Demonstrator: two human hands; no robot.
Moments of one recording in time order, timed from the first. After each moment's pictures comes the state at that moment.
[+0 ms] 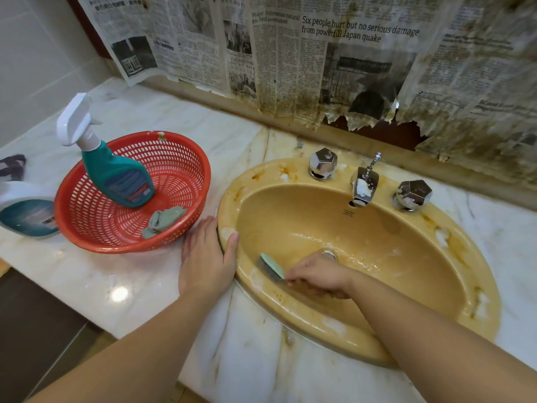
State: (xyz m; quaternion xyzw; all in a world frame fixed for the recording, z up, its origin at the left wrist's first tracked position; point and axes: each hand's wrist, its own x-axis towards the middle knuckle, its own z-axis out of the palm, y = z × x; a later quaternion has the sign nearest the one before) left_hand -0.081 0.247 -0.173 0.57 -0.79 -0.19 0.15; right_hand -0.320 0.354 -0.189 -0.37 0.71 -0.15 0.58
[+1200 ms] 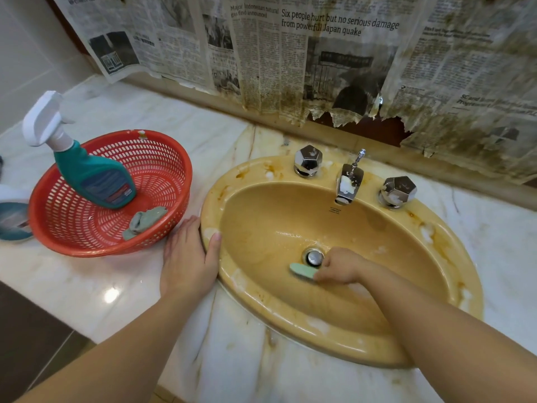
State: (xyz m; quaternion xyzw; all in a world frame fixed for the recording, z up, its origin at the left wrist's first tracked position) left_hand -0.082 0.246 -0.176 0.57 -0.79 -0.18 0.15; right_hand -0.392 0.370 -0.199 -0.46 0.78 0.08 0.42
